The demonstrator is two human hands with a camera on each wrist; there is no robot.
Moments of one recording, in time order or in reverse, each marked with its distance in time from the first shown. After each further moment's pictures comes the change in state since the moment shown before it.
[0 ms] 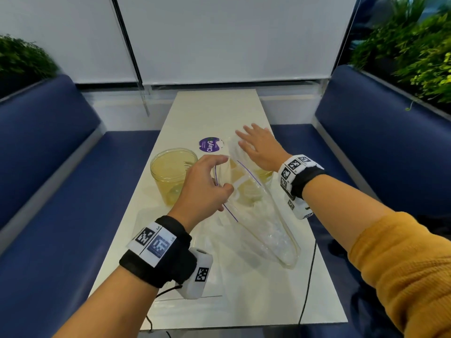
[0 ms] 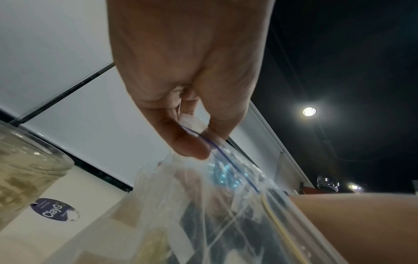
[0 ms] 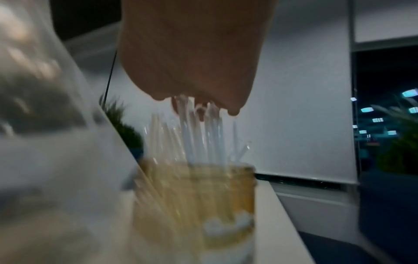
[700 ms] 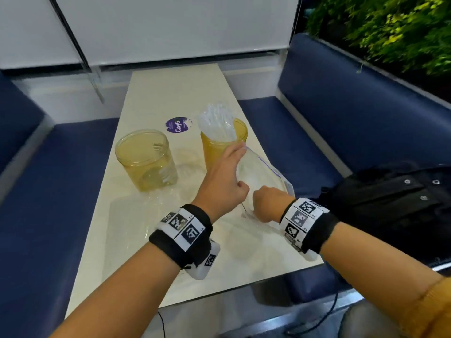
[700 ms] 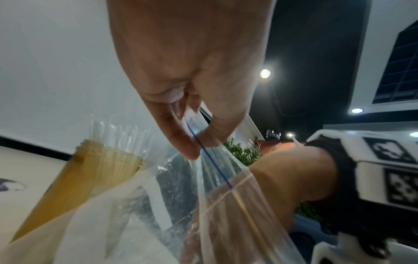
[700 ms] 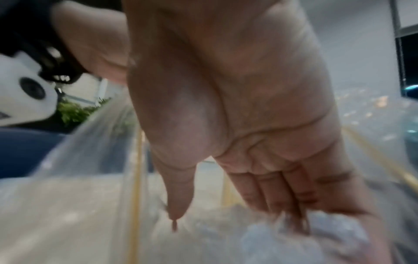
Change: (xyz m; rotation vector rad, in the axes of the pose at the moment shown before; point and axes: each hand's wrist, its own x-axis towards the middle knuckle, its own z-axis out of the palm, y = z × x) left_hand -0.016 -0.012 0.072 0.259 -0.247 0.343; right_hand -0.175 -0.085 0.010 -0.142 -0.725 0.528
